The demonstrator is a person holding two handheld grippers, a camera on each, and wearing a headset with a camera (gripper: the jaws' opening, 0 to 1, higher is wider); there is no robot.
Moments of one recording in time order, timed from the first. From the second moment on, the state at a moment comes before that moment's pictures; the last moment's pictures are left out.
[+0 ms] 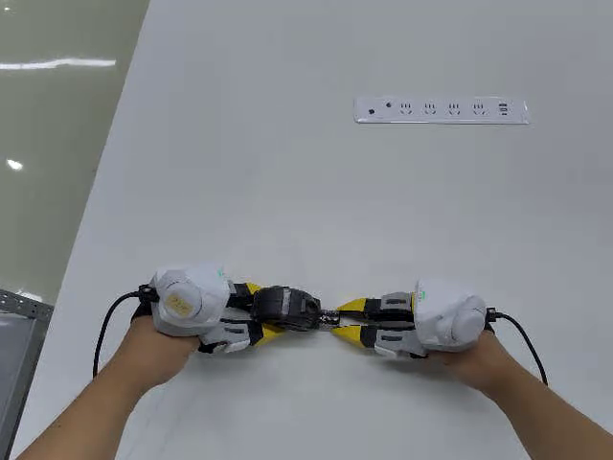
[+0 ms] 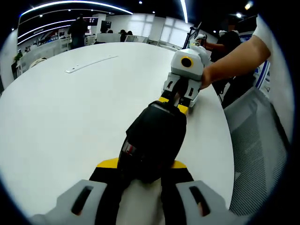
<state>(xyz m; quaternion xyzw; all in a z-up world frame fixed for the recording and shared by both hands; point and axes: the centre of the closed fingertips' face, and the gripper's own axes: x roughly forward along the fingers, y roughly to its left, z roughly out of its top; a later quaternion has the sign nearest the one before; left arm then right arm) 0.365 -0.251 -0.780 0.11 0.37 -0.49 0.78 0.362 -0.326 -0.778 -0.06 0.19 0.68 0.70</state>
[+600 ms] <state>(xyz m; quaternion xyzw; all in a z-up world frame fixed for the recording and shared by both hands) 0.365 -0.251 -0.780 0.11 0.37 -0.49 0.78 0.363 -0.338 -0.780 -0.05 0.20 0.67 0.71</state>
